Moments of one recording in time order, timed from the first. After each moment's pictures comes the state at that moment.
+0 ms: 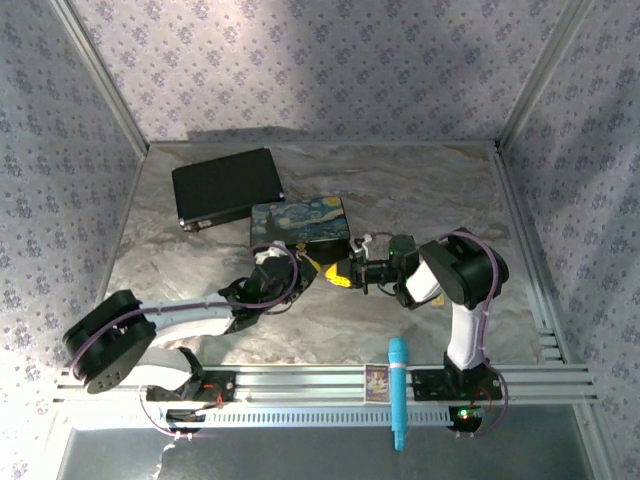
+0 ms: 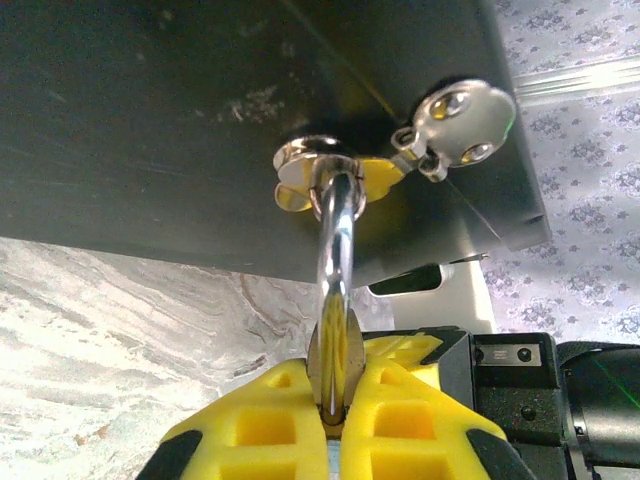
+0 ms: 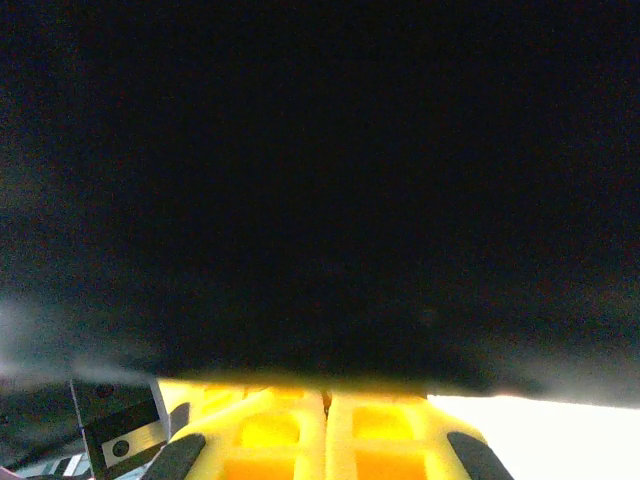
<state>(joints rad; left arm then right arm) -0.94 1.34 0.48 0.40 -0.12 -1.42 0.46 1.94 0.48 1.28 -1.09 1.52</state>
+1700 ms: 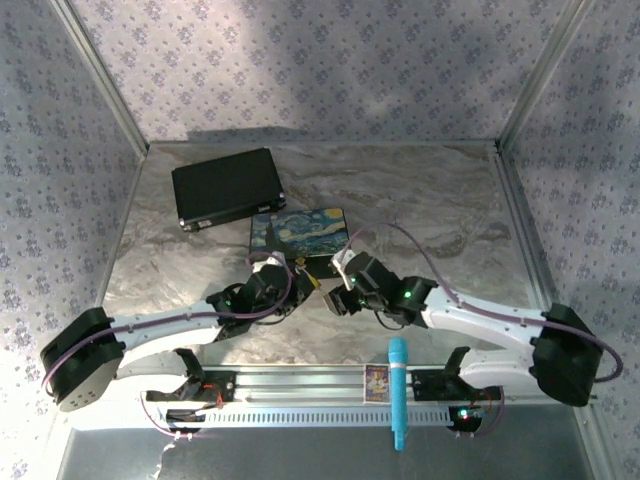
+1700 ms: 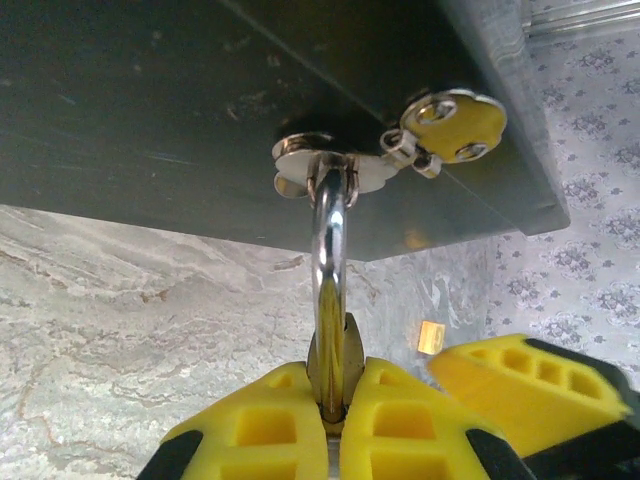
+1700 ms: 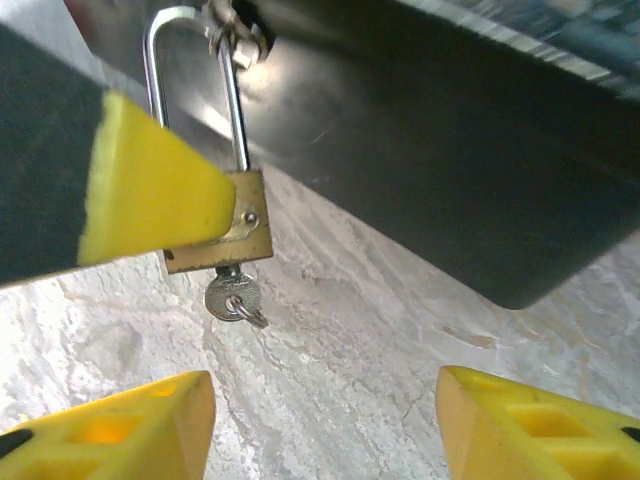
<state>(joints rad) -1.00 1.17 0.48 0.14 -0.09 -1.44 1.00 1.22 0.70 -0.30 0.09 0.25</state>
